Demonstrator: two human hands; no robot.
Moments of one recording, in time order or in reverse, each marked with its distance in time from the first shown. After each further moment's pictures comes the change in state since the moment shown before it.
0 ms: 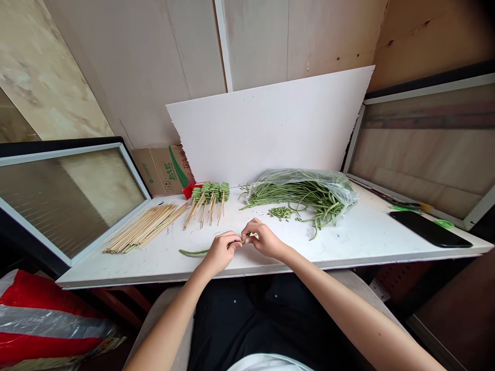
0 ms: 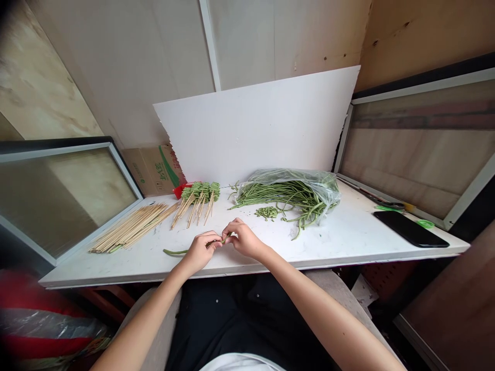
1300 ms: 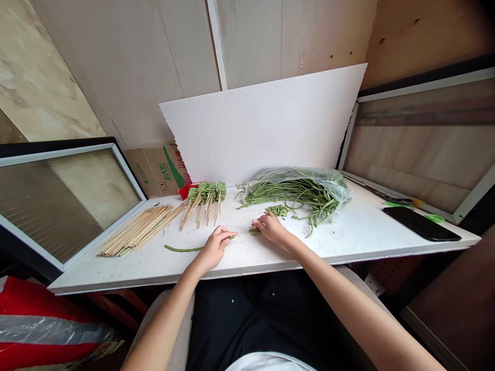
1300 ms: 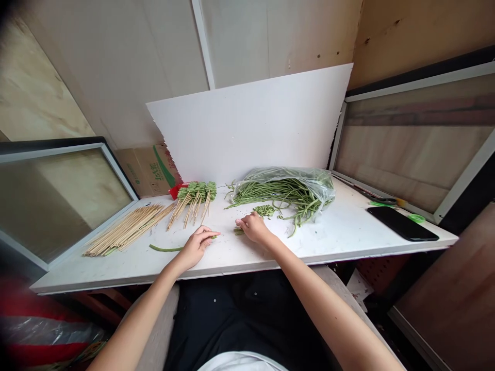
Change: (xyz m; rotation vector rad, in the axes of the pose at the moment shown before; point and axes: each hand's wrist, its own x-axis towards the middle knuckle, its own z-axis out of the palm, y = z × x) left_hand -0.001 -0.021 -0.012 -0.022 -0.084 -0.081; right_hand -0.003 0.058 -0.029 -0.399 0.004 0.358
